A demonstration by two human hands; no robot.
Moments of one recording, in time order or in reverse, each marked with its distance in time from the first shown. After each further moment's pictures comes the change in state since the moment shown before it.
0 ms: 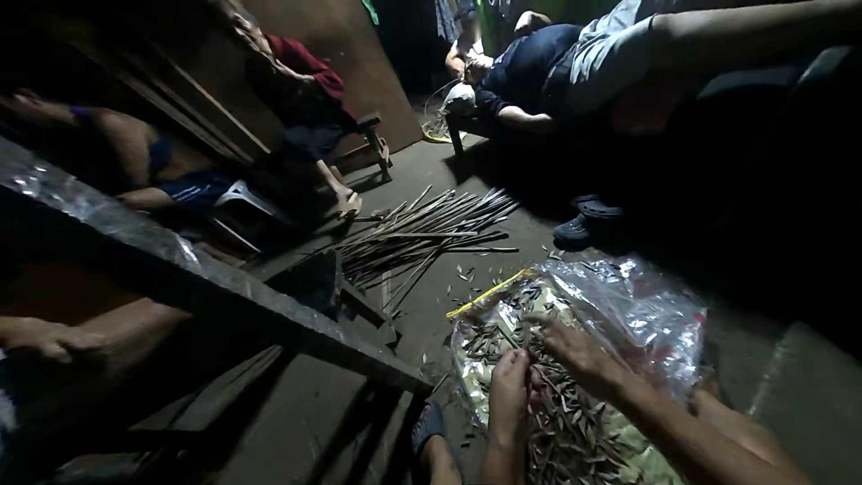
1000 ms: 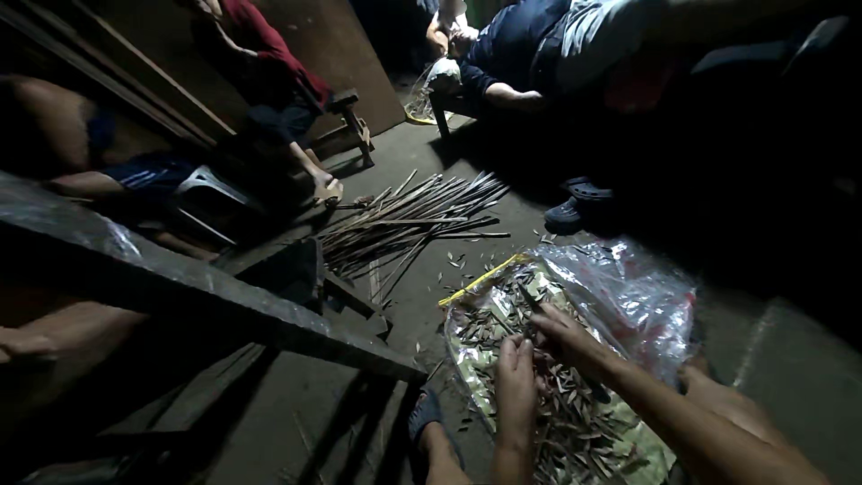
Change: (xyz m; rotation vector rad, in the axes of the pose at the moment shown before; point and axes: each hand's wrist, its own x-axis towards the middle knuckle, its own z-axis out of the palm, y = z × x) left_hand -0.002 -0.007 0.000 0.135 0.026 0.098; right_hand 0.014 -0.002 0.017 0.482 -0.002 0.332
